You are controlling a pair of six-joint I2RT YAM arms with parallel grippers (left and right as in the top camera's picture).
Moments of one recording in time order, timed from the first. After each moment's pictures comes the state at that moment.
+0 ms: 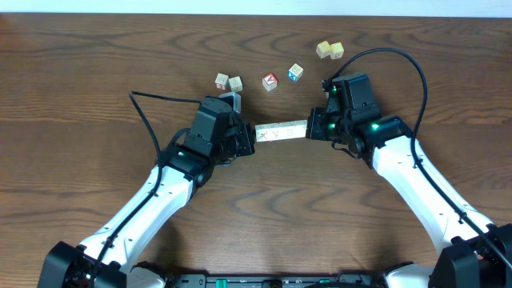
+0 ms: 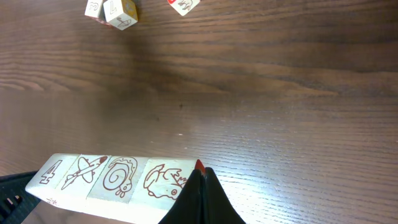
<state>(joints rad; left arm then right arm) -0.46 1.41 0.85 -0.19 0.28 -0.66 0.36 1.53 1.10 -0.52 -0.22 0.48</state>
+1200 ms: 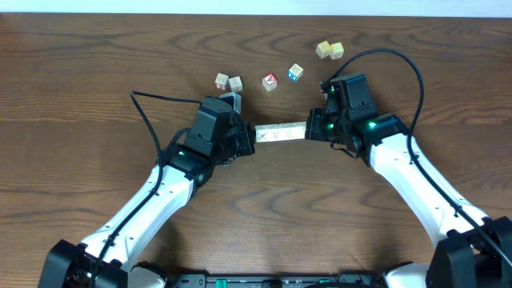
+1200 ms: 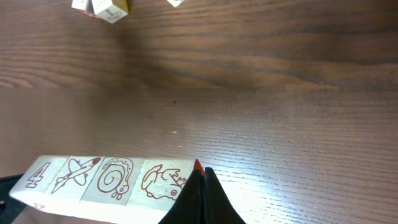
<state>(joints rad) -0.46 1.42 0.85 -0.19 0.28 -0.66 0.36 1.56 1.10 -0.52 -0.22 0.49</state>
